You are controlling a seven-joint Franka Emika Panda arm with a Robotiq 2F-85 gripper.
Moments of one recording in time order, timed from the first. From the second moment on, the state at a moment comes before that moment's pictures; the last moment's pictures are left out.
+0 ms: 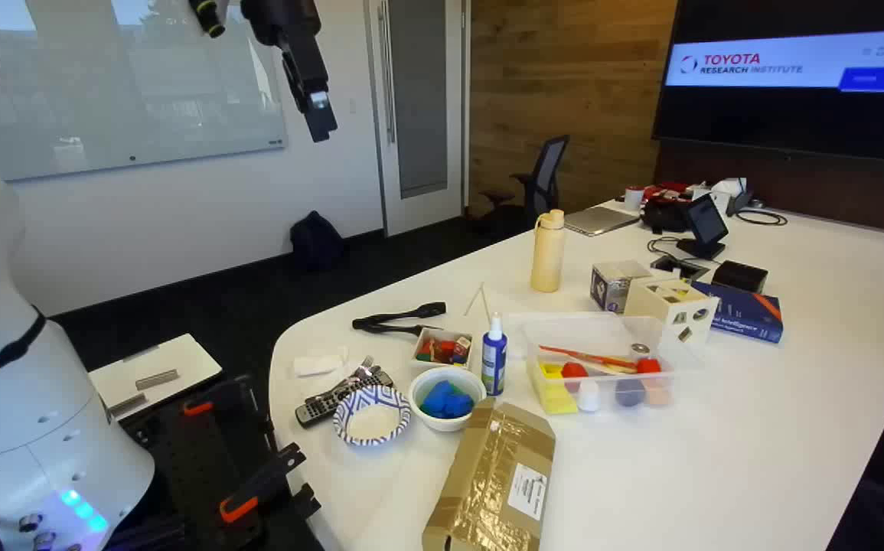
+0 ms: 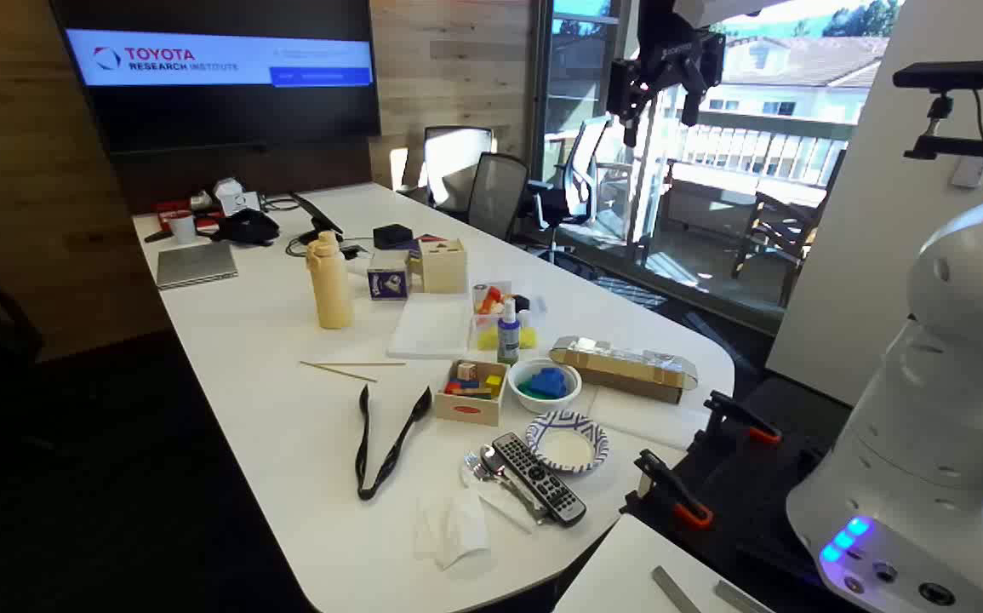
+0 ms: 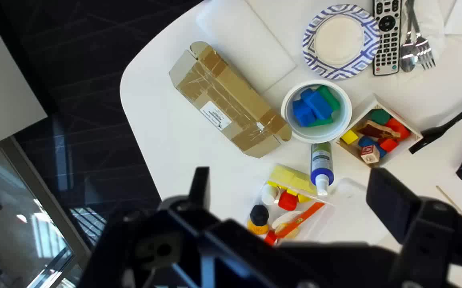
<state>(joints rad) -0.14 -0.73 0.17 -2.48 -0.18 1.86 0.33</state>
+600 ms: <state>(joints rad) -0.05 -0.50 0.17 -2.54 -0.21 2.24 0.24</state>
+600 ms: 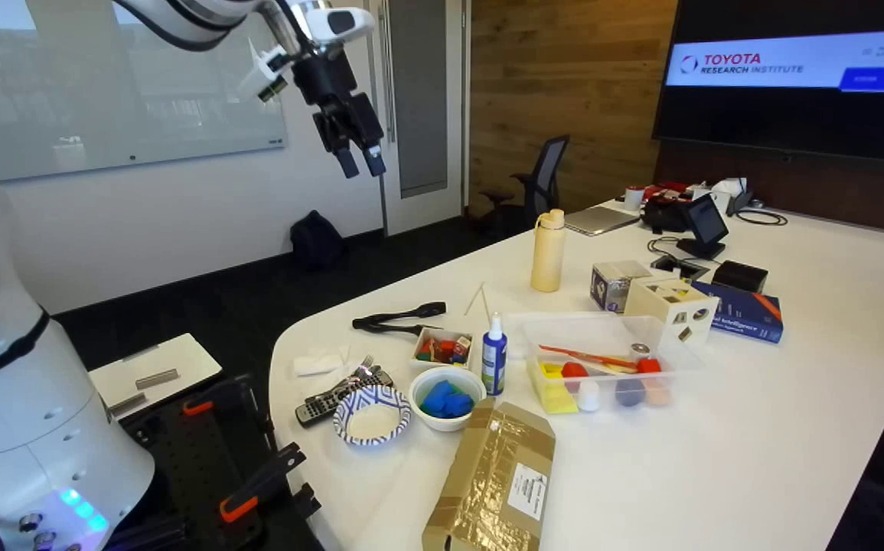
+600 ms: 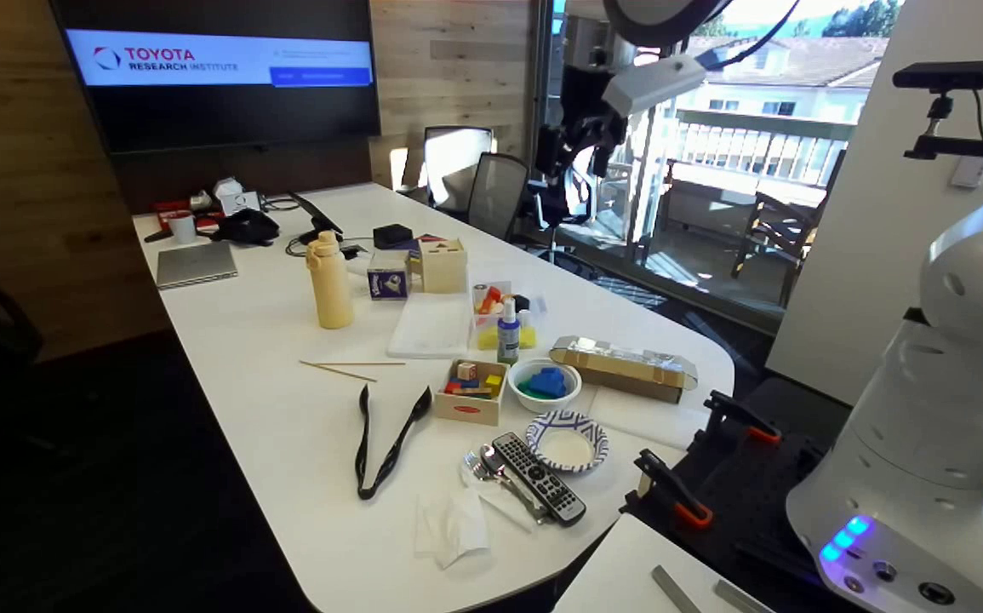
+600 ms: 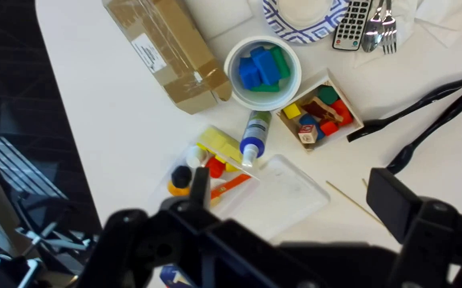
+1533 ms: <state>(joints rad) 0.01 0.09 0.10 -2.49 -0.29 2.75 0.05</state>
